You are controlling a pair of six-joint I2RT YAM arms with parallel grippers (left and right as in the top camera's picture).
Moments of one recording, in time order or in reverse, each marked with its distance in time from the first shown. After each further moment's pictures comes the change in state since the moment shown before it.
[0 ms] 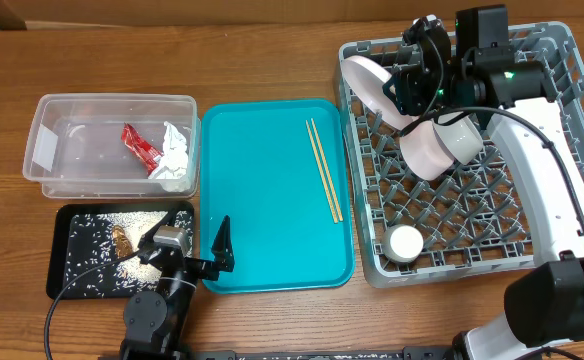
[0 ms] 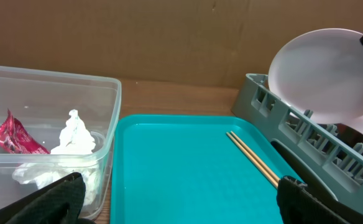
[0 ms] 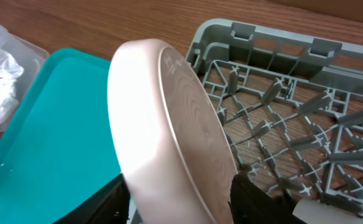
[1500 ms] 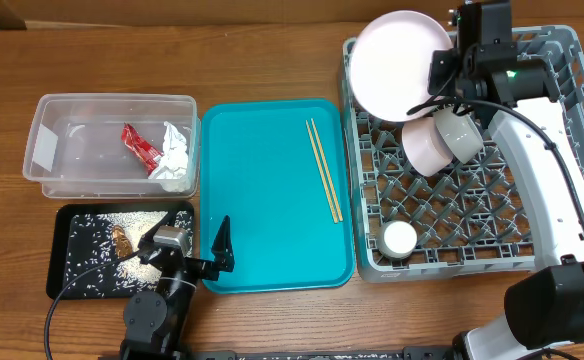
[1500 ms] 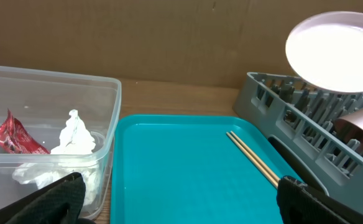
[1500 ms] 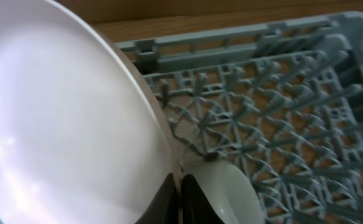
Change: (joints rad) left arm 0.000 0.000 0.000 0.000 0.000 0.000; right arm 0.005 -0.010 0.021 0.013 0.573 0.359
